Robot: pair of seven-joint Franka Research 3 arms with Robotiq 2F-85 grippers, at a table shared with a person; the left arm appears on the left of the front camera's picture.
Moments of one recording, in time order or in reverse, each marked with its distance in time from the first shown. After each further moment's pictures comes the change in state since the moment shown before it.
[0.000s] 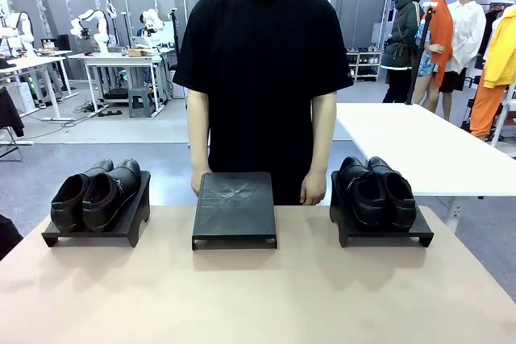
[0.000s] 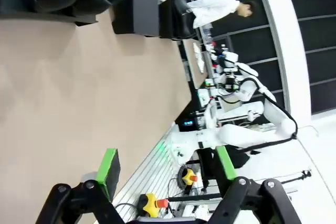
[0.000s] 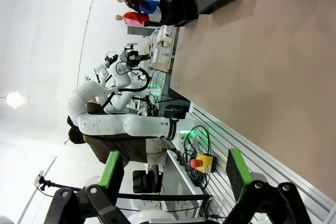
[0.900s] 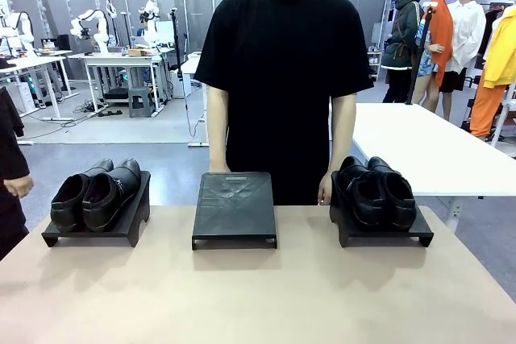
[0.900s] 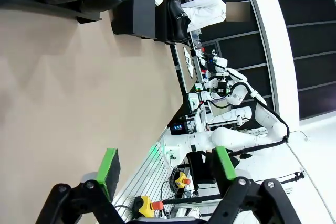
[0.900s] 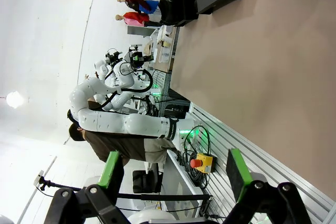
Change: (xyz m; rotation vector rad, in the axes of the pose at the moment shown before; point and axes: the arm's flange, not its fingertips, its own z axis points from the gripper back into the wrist) left arm -0.006 0.022 0.002 -0.036 -0.021 0.035; right arm 0.000 0.000 0.000 0.000 0.000 0.000
